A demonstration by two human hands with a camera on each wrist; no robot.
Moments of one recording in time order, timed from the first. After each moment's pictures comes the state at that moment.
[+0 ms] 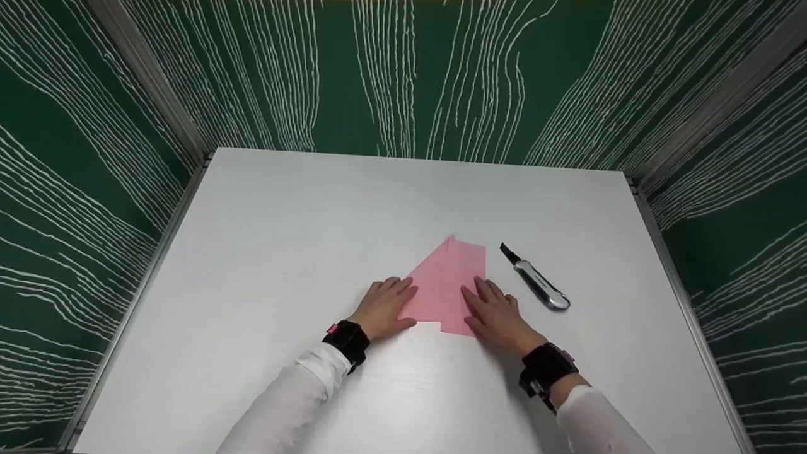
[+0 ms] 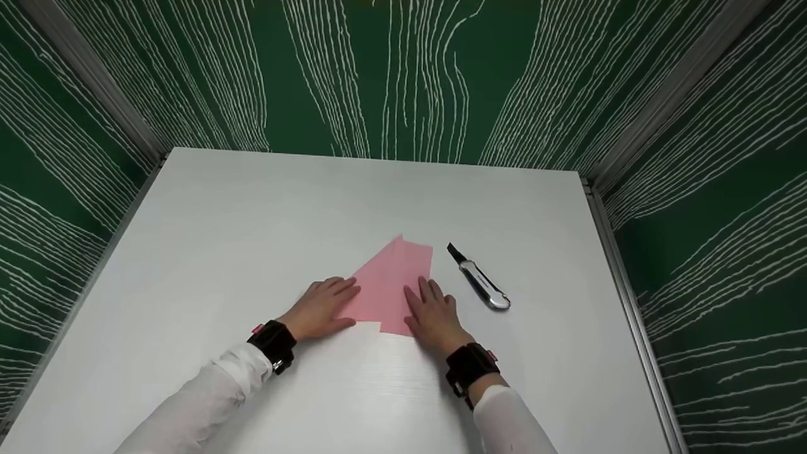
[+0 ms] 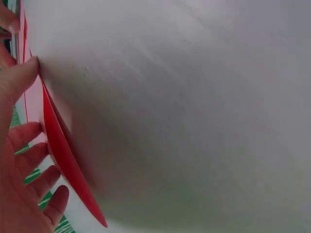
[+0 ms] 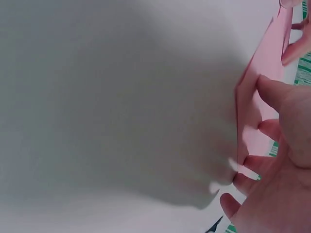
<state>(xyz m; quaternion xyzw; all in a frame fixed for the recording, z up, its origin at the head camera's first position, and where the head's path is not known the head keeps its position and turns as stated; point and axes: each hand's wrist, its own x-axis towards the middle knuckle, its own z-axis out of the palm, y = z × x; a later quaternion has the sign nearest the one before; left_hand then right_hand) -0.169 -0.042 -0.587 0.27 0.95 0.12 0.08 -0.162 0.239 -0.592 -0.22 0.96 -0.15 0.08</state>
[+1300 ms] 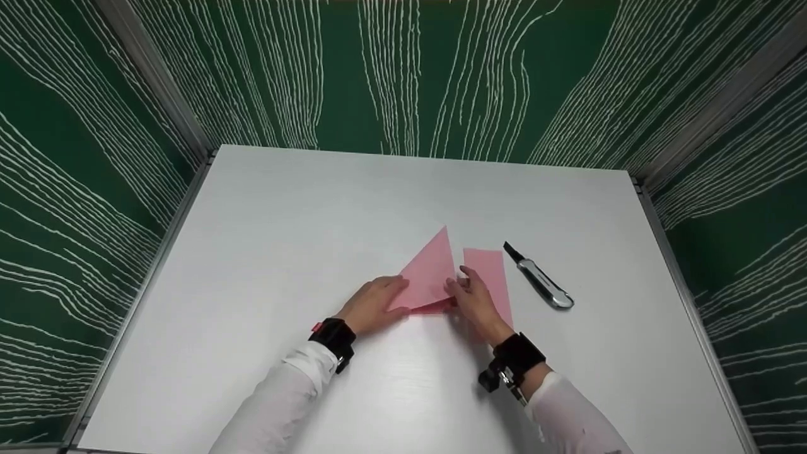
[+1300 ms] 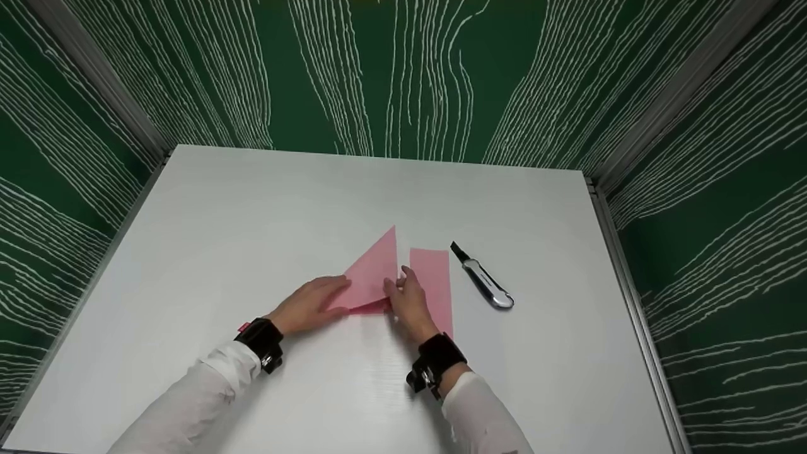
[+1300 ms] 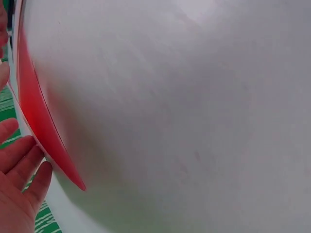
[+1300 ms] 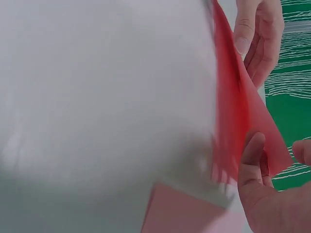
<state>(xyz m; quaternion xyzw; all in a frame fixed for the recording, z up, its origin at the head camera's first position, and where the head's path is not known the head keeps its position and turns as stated) -0.173 -0.073 -0.596 0.26 0.93 0.26 0.07 -0.179 0.172 -0.579 0.06 0.80 -0.57 0.14</state>
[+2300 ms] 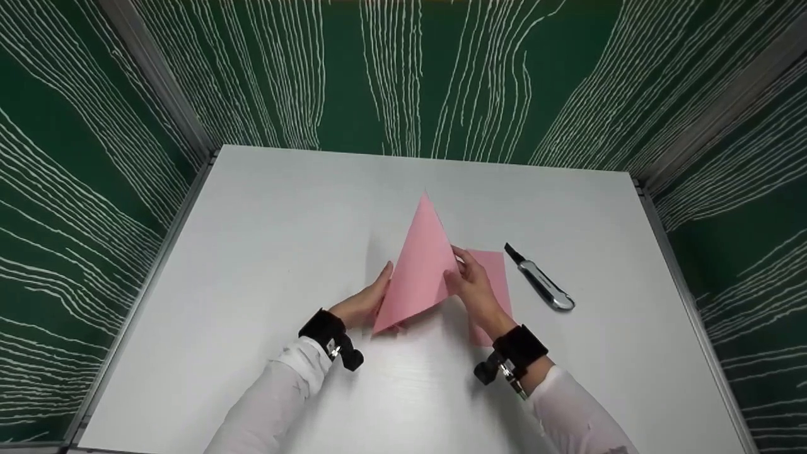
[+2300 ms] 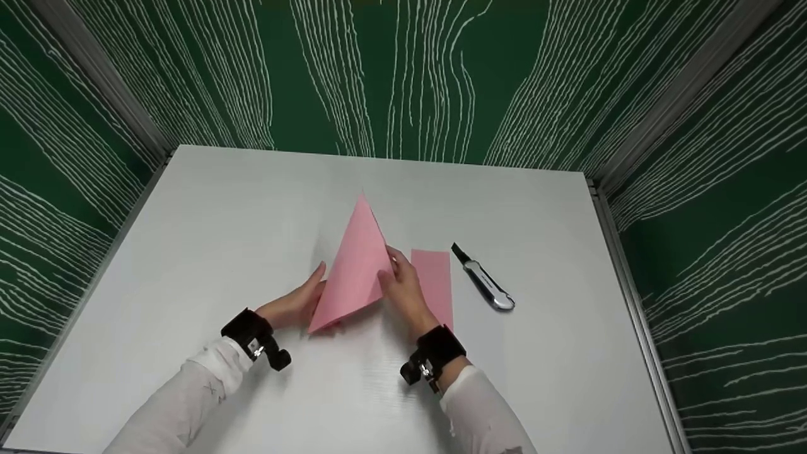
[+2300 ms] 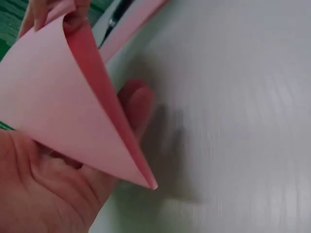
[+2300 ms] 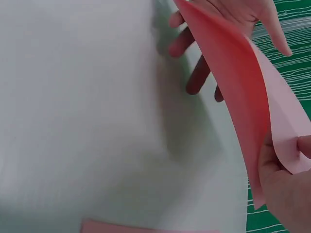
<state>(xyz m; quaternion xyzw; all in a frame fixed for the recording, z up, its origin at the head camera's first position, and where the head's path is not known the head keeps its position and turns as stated) -0.184 -0.074 -0.570 0.01 0.66 0.65 0.38 -0.189 0.164 -0.548 -0.01 0.74 -0.66 0.13</state>
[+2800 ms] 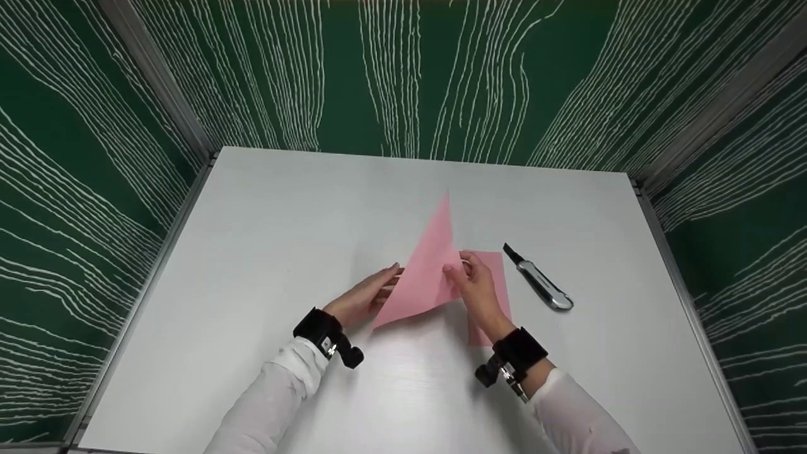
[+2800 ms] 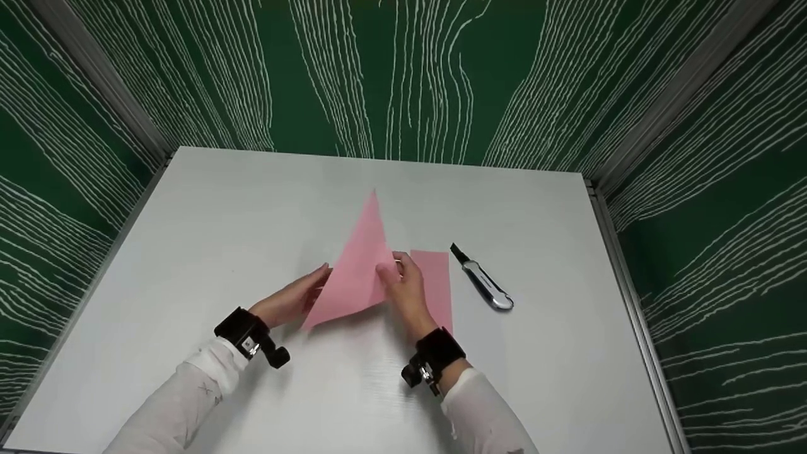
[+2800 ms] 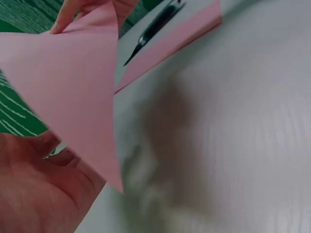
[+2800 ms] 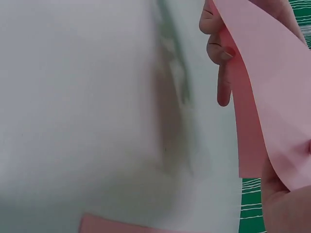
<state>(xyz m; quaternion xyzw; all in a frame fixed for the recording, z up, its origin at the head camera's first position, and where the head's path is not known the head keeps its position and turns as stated) -0.182 -0.076 -0.559 -0.02 0.64 0.70 0.33 -0.187 0.160 -0.548 0.02 0.73 -0.68 0.02</state>
